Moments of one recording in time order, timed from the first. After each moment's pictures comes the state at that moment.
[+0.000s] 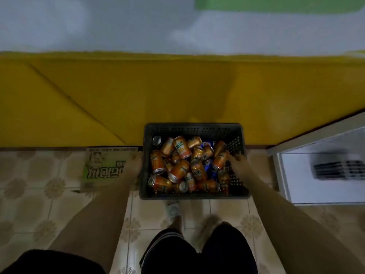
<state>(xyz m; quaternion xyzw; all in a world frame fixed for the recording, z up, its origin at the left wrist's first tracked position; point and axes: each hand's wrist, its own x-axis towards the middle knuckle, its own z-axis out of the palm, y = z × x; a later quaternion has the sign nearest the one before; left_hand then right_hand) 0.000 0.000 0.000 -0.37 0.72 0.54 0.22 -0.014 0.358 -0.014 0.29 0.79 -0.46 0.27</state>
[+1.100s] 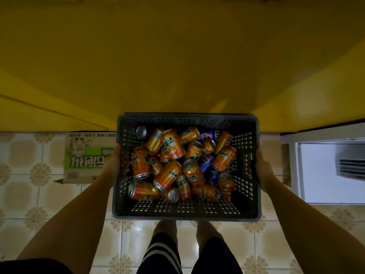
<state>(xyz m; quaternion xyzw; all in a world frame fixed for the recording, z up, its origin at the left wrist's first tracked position) -0.056 -0.004 -0.139 -0.51 0.63 0.55 0.19 -0.072 0.445 -0.154 0.44 0.69 -0.50 0.28</state>
